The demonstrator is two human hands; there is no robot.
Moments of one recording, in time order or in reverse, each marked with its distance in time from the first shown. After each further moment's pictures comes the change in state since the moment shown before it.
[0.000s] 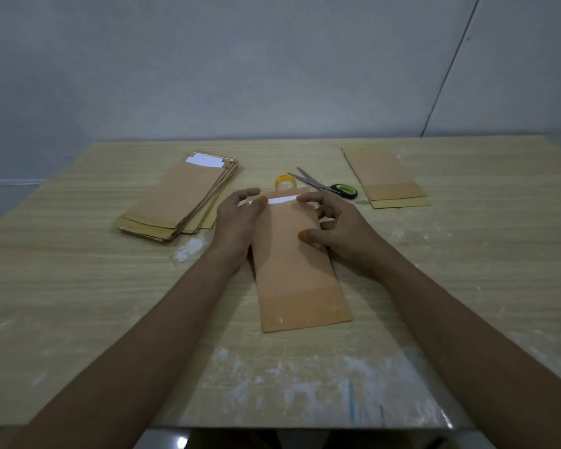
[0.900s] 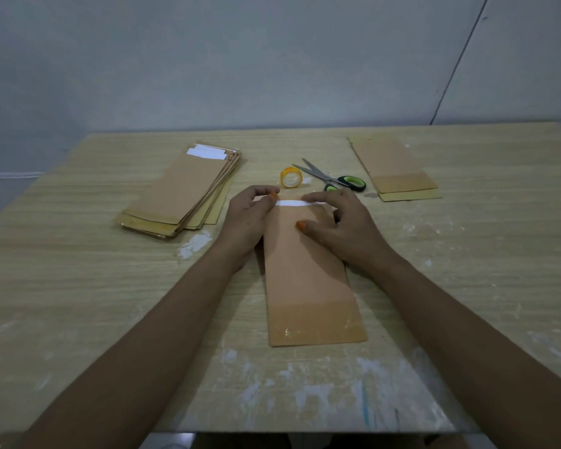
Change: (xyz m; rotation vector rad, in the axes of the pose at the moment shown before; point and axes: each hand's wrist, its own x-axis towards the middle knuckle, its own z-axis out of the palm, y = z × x) left_hand 0.002 -0.002 0.002 0.053 -0.162 0.030; right_hand 0.008 0.015 0.009 -0.381 0.213 -0.164
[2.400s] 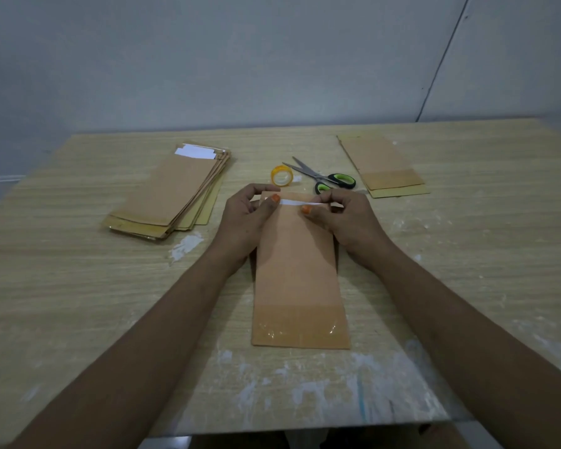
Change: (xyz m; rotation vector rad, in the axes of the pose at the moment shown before) left_hand -0.008 -0.002 0.002 -0.081 -0.160 0.098; right_hand 0.004 0.000 -0.005 0.357 0.061 0.161
